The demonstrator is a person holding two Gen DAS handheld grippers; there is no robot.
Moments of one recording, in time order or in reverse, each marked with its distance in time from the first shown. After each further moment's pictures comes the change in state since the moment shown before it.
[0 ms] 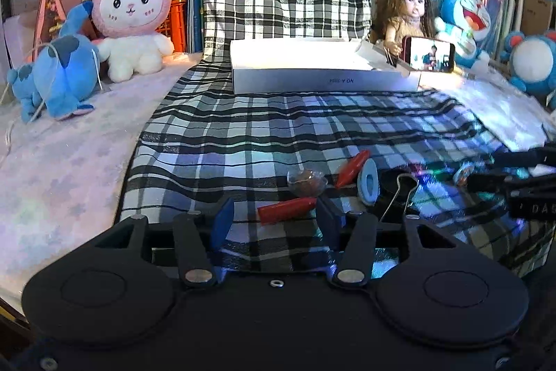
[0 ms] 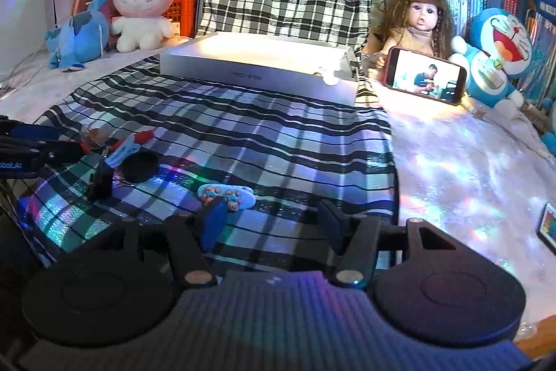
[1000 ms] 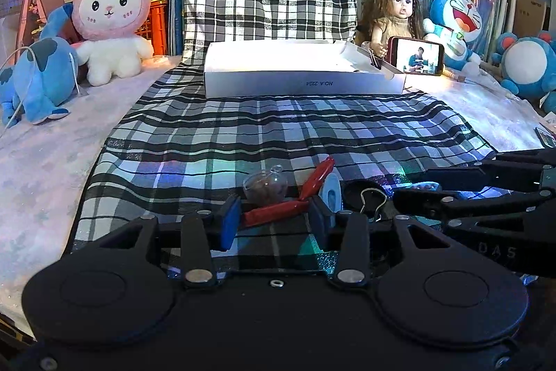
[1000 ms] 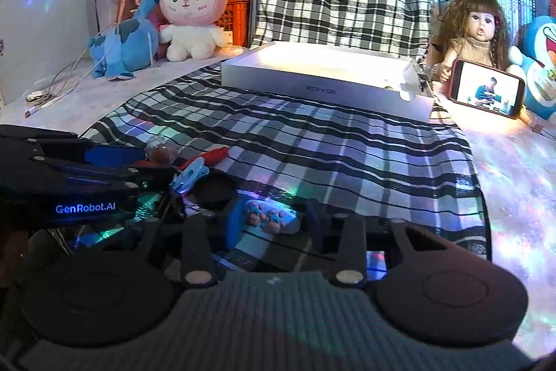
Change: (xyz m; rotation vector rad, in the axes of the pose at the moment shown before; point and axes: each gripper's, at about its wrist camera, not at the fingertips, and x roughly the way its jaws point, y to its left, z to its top) left arm 0.020 -0.024 0.007 -0.016 -0.015 -0.044; right arm 0.017 0.040 0.013 -0.005 -0.033 0.163
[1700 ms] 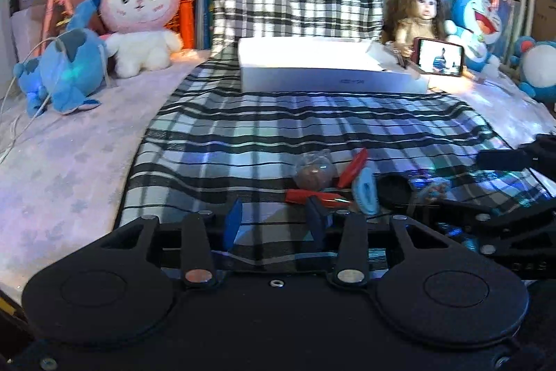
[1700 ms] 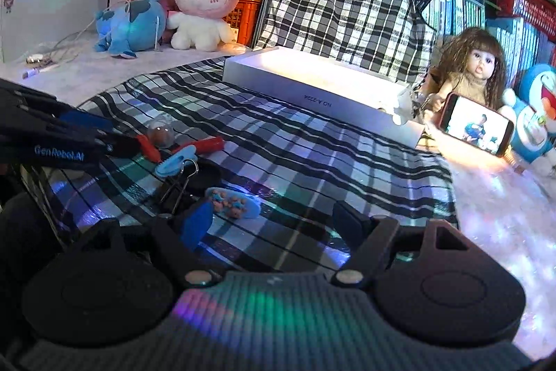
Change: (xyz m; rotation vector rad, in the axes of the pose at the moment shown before) left arm -0.013 0.022 -0.002 -0.015 0.014 0.054; right arm -0.008 0.012 -0.002 -0.149 -0.013 -0.051
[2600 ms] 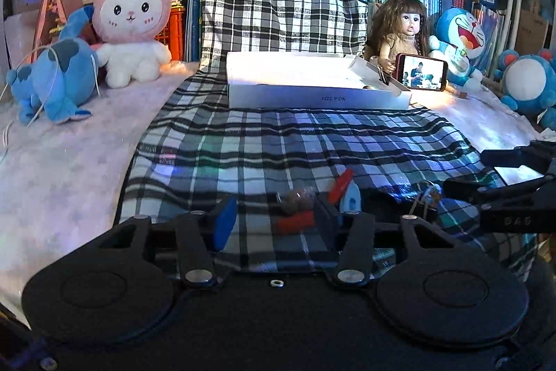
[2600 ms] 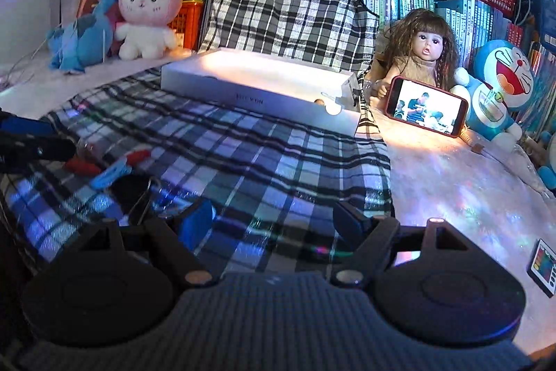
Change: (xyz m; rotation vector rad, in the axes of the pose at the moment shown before) left arm -0.021 0.002 0.004 -0.027 -0.028 -0.055; right arm -0.008 -0.042 -0.003 0.079 0.008 -0.125
